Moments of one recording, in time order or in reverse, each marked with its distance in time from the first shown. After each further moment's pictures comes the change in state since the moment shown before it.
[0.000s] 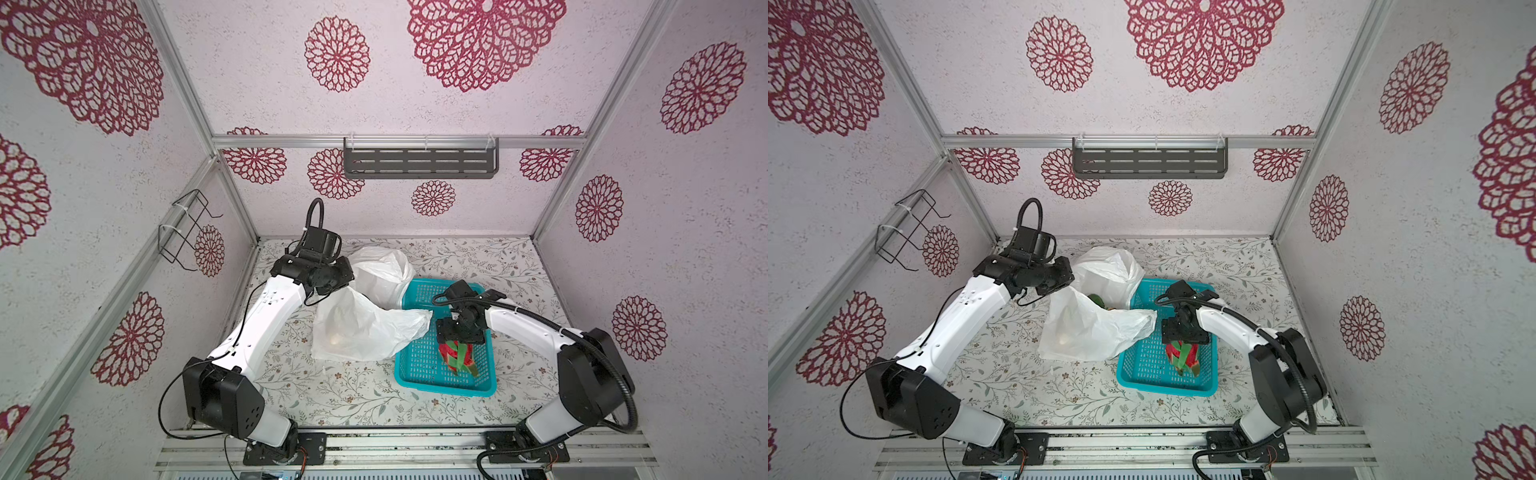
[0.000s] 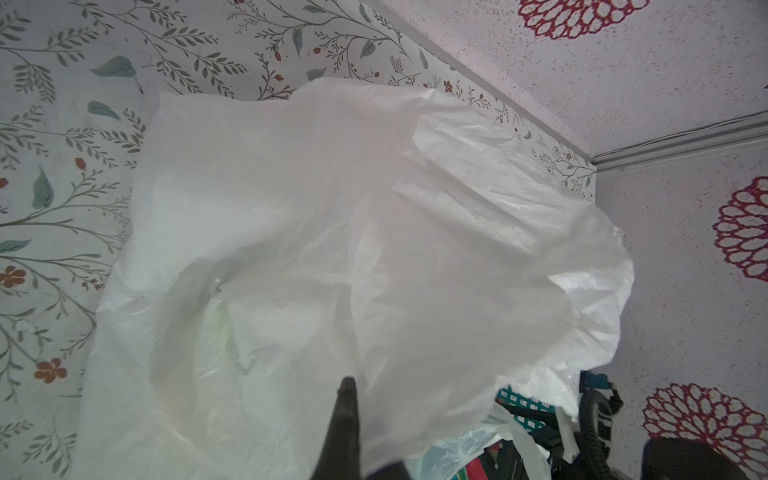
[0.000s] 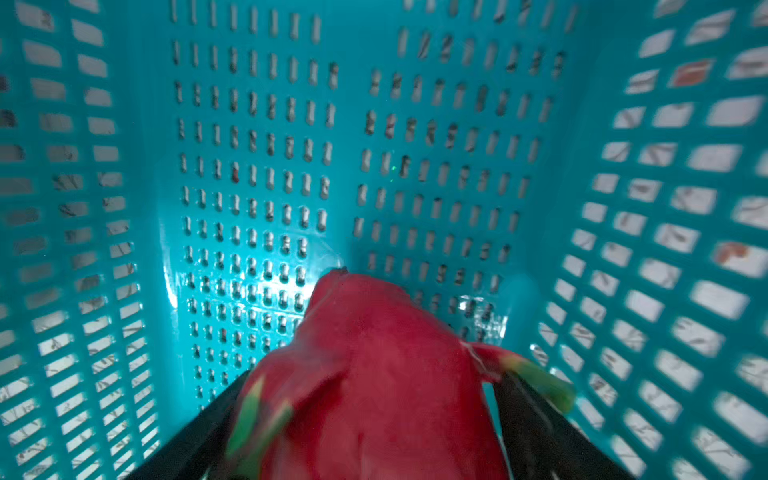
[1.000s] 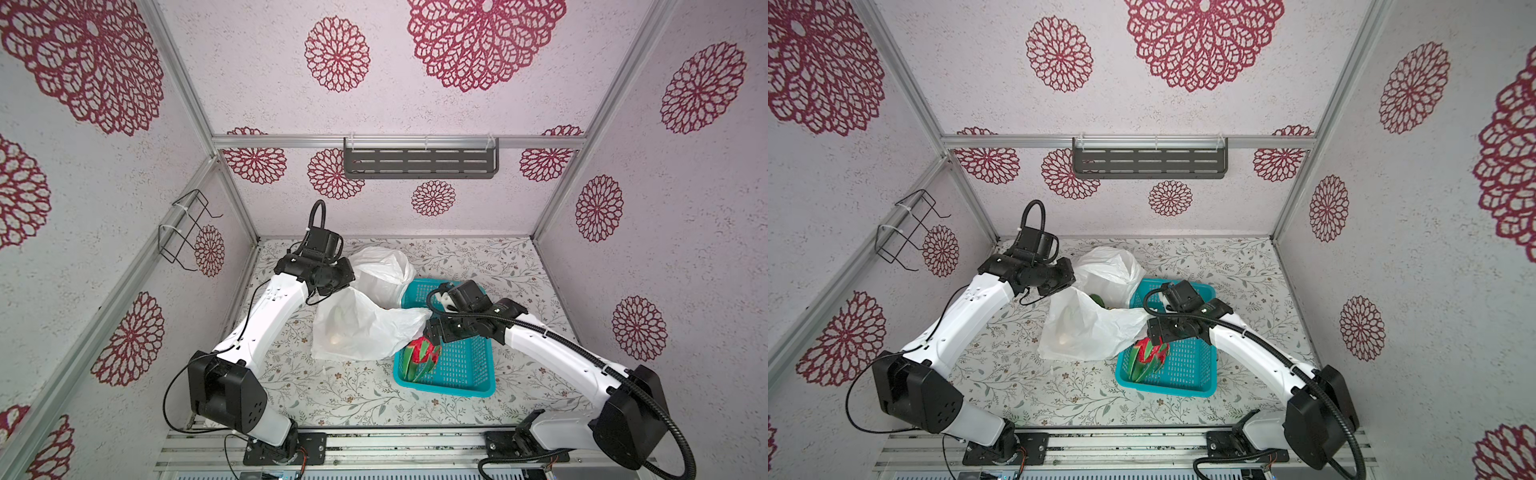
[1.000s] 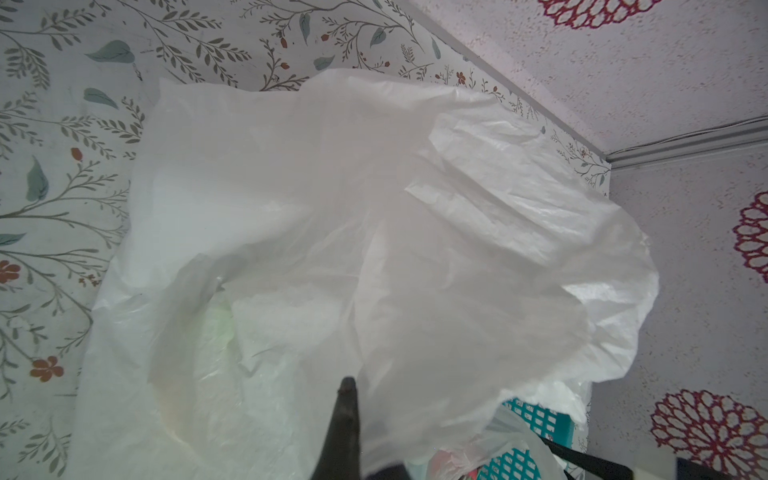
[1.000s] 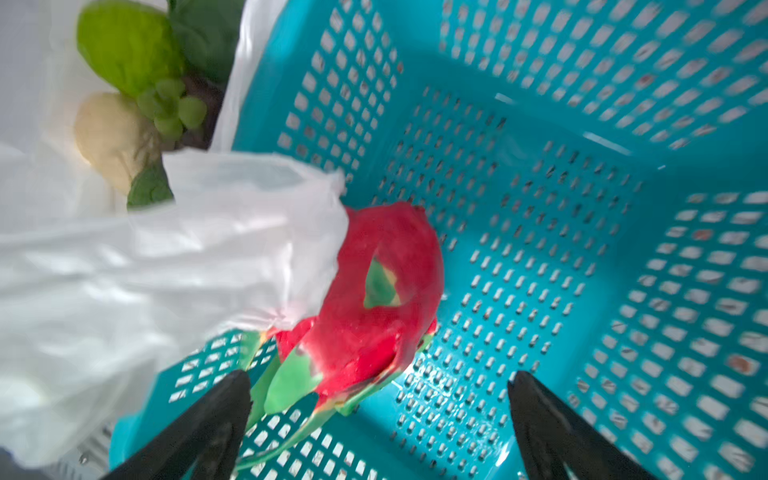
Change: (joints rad) left arm 0.002 0.029 0.000 0.000 0.004 -0.006; right arm 0.099 -0.250 -0.058 0.093 -0.083 -0.165
